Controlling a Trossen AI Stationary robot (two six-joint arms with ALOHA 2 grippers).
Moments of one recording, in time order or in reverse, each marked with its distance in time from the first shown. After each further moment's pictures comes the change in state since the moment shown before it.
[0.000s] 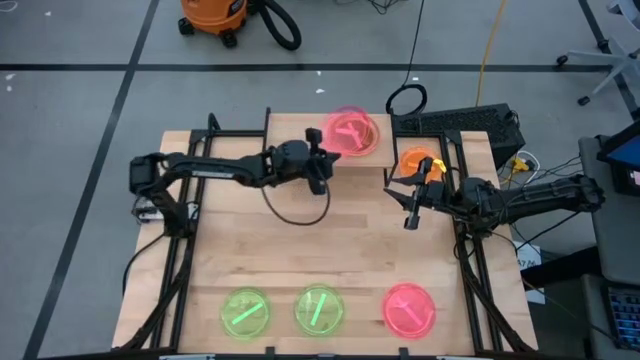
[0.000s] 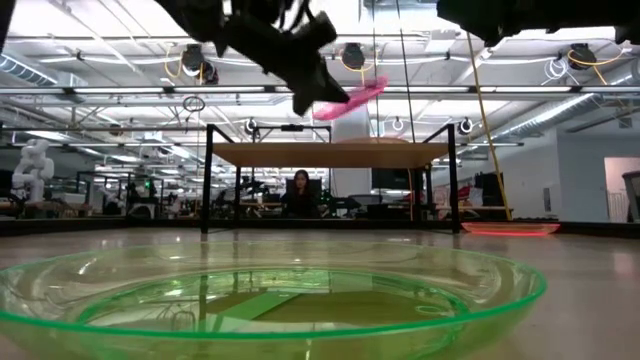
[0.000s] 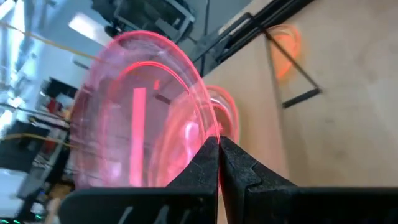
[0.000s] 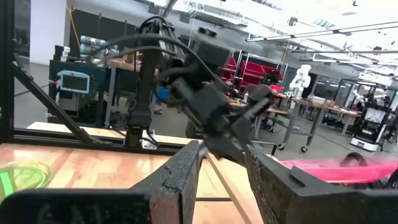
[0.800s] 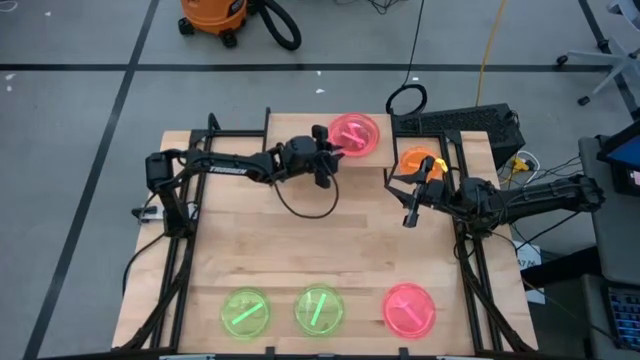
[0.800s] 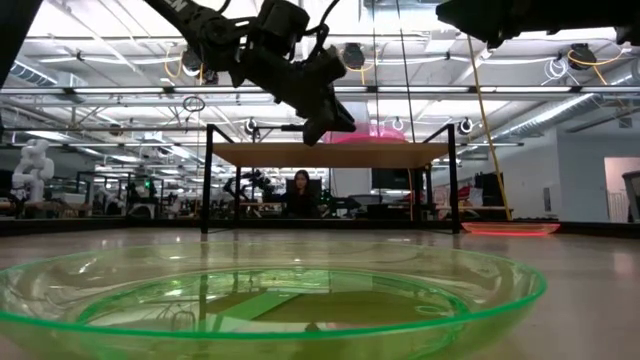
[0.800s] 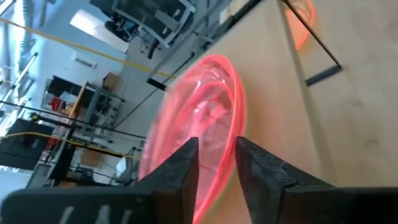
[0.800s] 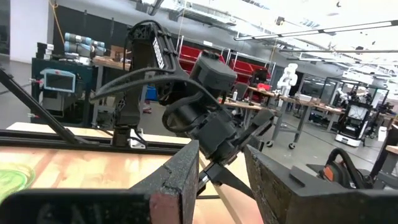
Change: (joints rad) left arm 0.064 0.113 0.018 0.090 0.029 0.042; right arm 0.000 0.000 -0.005 0.013 0.052 -0.014
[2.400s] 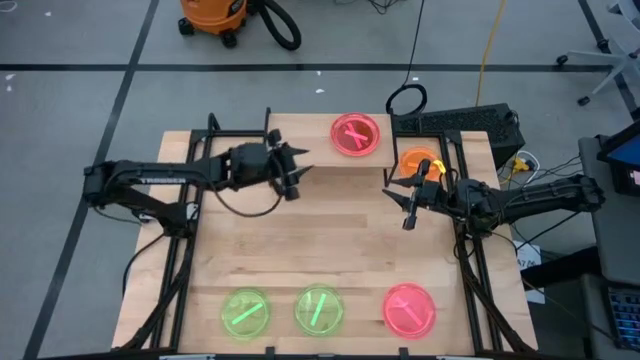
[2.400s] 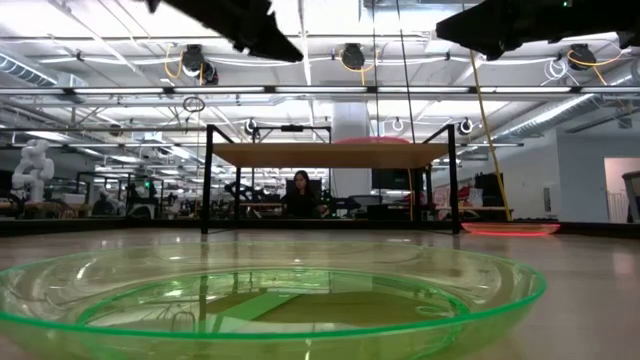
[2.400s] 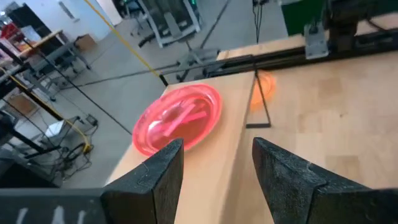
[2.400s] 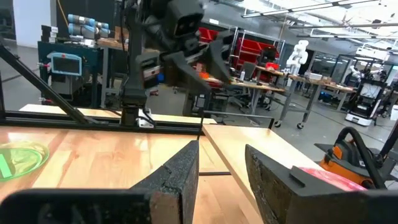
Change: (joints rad) left arm -0.129 -0.522 -0.216 -0.283 -0.044 -0.570; right arm 0.000 0.000 0.000 -0.102 -0.008 0.069
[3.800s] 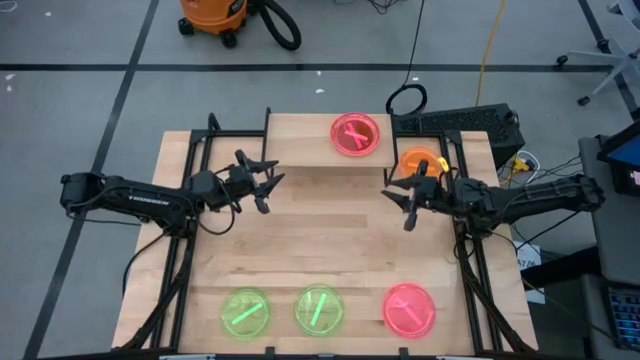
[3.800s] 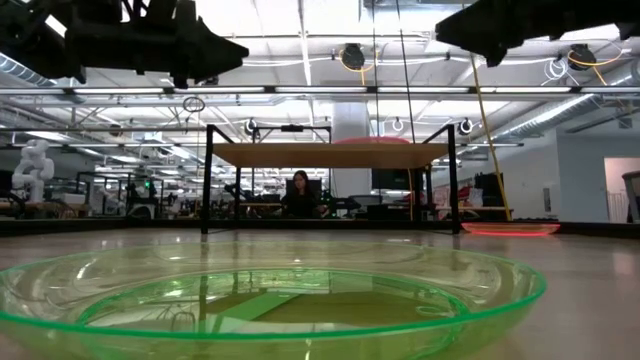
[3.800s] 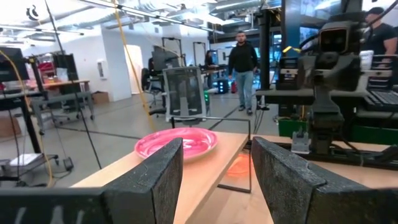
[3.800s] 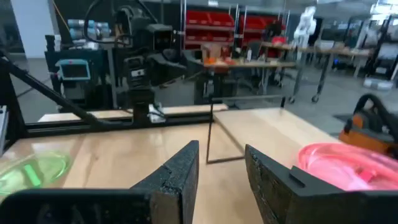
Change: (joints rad) left arm -0.038 -0.246 -0.644 0.868 -0.019 -0.192; right arm 0.005 0.014 0.063 -0.130 0.000 0.179
